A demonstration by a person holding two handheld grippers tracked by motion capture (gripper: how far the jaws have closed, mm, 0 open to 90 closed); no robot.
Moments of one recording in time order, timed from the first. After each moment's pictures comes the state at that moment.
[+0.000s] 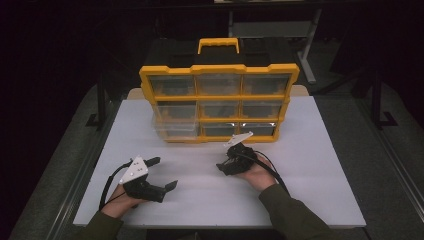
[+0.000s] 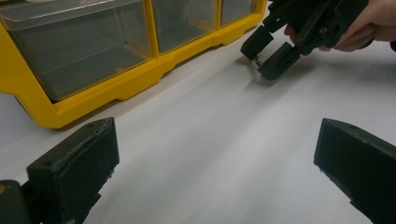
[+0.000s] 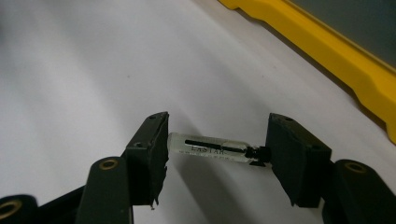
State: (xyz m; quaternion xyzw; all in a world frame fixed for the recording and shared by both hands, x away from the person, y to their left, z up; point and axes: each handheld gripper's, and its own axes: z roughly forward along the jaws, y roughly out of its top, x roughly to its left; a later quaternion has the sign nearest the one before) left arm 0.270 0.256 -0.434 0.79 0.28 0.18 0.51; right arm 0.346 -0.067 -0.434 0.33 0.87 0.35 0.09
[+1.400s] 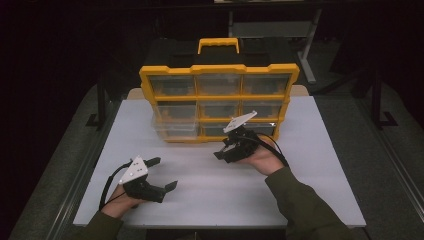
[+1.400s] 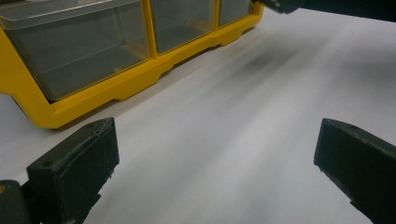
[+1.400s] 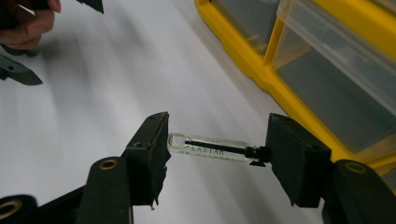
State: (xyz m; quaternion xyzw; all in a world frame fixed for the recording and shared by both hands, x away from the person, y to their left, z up) left arm 0.270 0.257 -0.434 0.79 0.28 0.18 0.51; right arm 0.355 -0.071 -0.364 0.28 0.88 0.38 0.06
